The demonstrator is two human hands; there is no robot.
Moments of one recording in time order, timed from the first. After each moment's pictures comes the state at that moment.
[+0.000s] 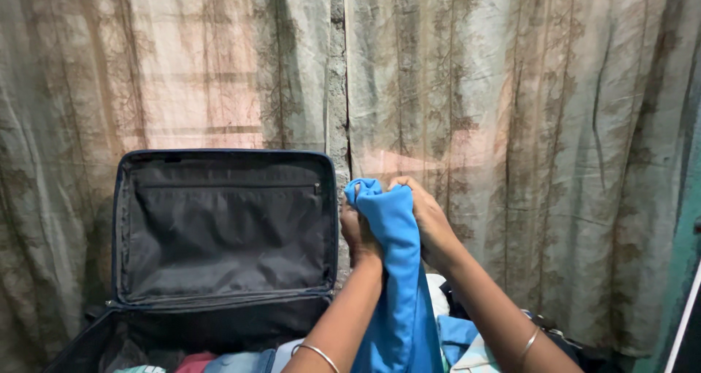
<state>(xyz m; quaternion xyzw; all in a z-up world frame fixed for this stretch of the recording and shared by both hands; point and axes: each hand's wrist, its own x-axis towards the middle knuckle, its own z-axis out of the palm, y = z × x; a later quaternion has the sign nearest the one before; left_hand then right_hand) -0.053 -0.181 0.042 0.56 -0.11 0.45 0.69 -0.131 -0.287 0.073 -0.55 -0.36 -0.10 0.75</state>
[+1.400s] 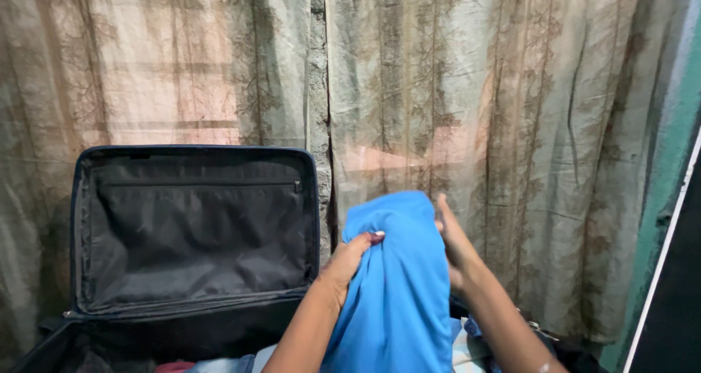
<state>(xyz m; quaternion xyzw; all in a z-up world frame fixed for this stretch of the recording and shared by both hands) -0.099 -0.144 0.003 0.52 -0.16 -0.15 0.83 -0.102 -0.358 0.026 -0.47 -0.13 0.05 0.87</state>
